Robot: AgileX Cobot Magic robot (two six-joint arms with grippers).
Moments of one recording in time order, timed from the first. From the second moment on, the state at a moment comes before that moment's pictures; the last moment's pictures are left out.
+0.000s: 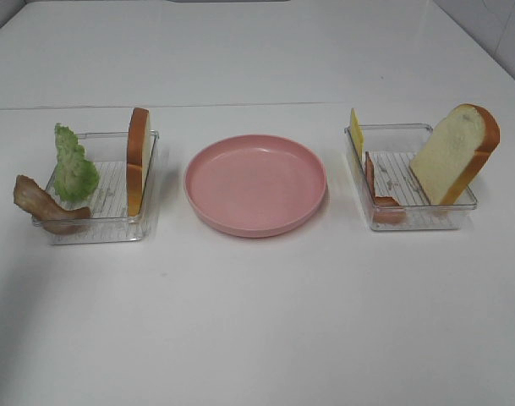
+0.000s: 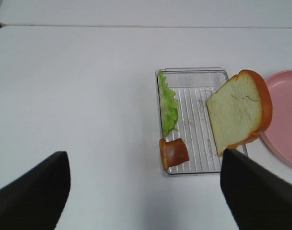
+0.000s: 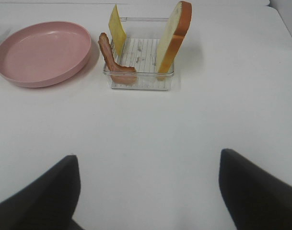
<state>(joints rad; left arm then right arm) 0.03 1.13 -0.98 -0.11 0.66 0.01 -0.04 0.00 -0.51 0.10 1.07 -0.11</state>
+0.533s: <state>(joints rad) -0.07 1.62 -1.48 -0.15 1.07 0.01 -0.04 0.00 -0.51 0.10 1.07 -0.11</state>
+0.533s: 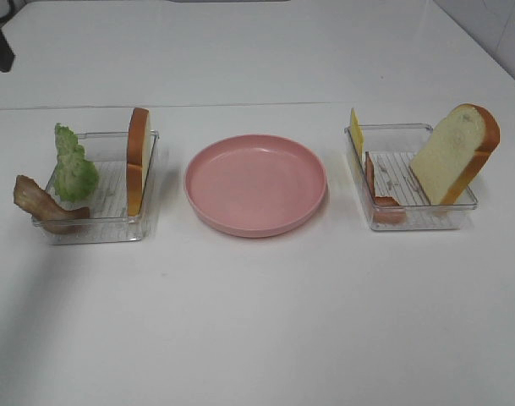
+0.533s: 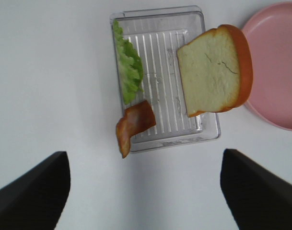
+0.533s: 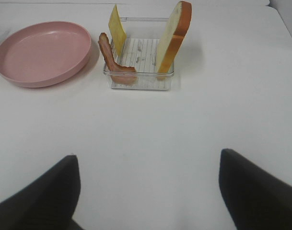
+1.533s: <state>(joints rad) -0.39 2.18 -1.97 0.01 1.21 -0.22 -0.04 0.00 -0.51 0.10 1.07 -0.11</state>
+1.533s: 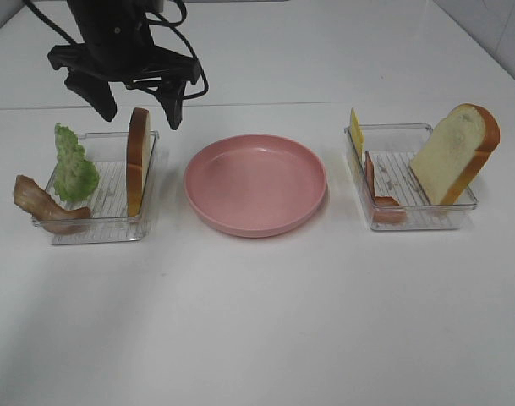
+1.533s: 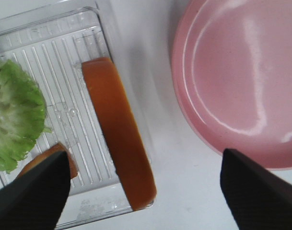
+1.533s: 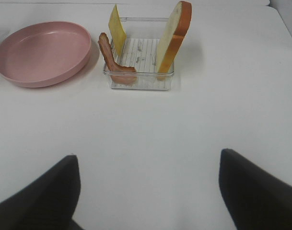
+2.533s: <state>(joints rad) -0.39 2.26 -1.97 0.07 1.19 -0.27 -0.04 0.00 -0.51 0.10 1.07 -0.11</state>
